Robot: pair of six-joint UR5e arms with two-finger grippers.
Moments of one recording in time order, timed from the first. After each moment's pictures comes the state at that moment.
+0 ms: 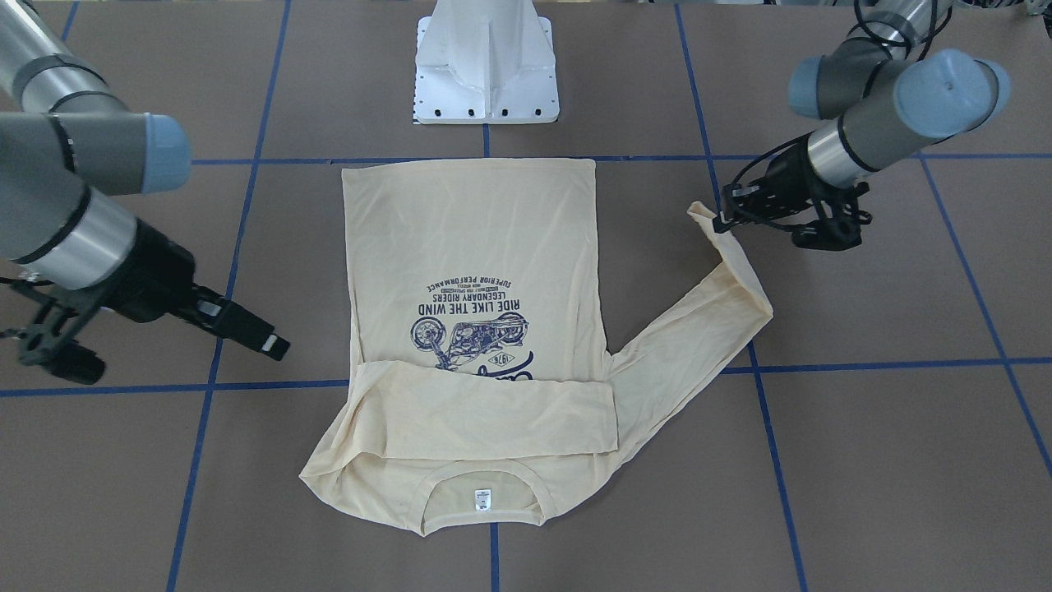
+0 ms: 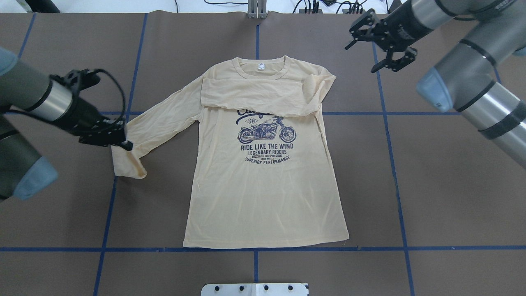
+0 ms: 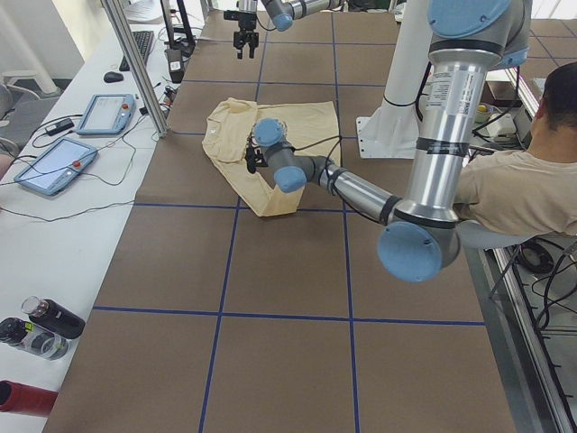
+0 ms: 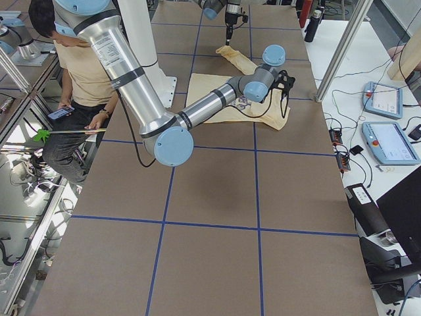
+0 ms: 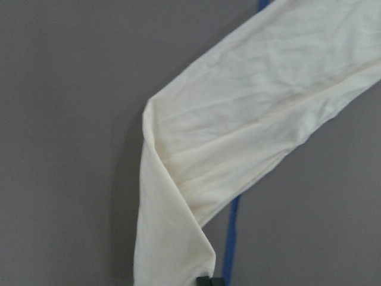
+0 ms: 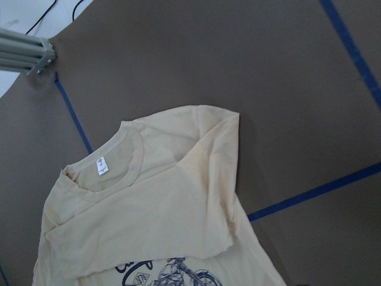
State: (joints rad) left arm -0.87 -1.88 -1.76 -2.02 -2.44 -1.23; right arm 1.09 -1.06 1.57 -1.12 2.44 1.51
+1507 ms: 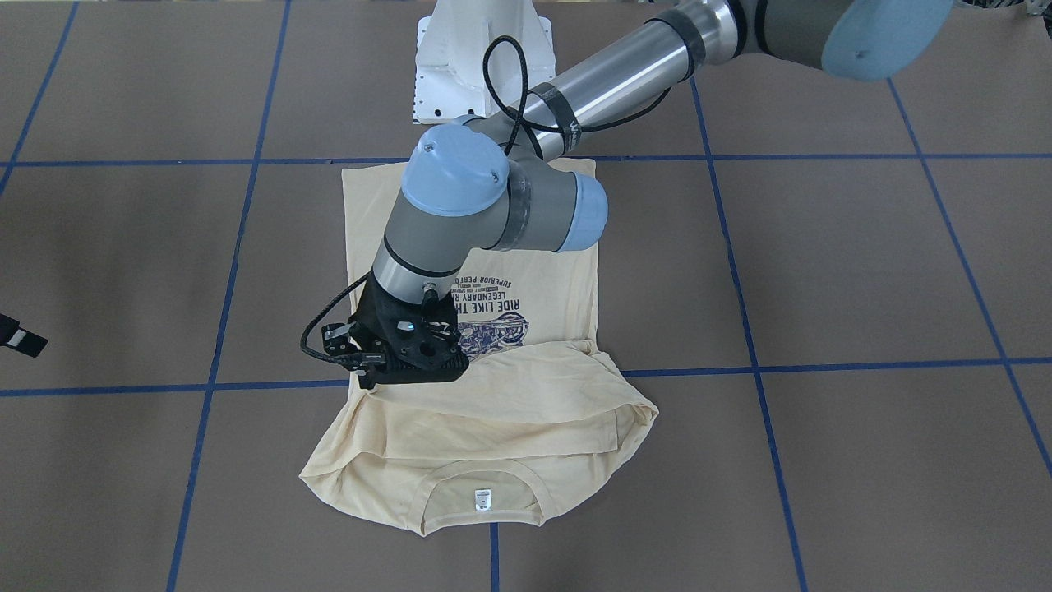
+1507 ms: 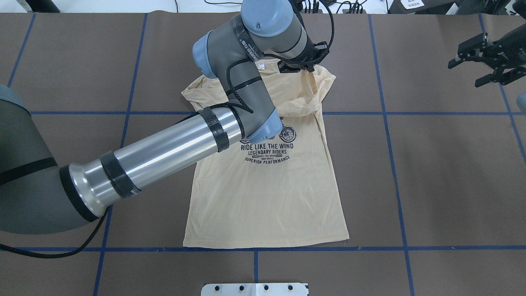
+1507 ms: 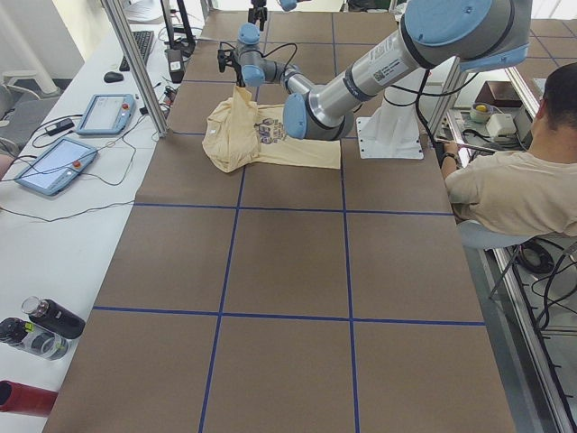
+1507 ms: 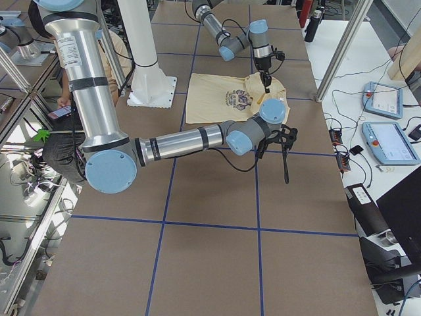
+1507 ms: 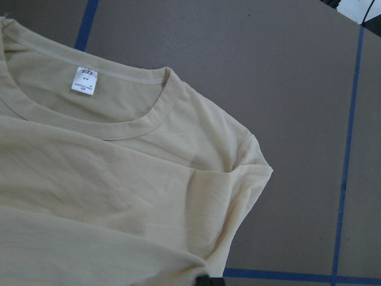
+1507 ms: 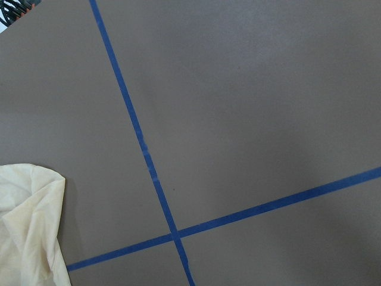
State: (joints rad) left arm -0.66 -2.82 -0.86 -2.28 -1.86 -1.49; right arm 1.28 -1.34 1.57 -1.12 2.50 1.09
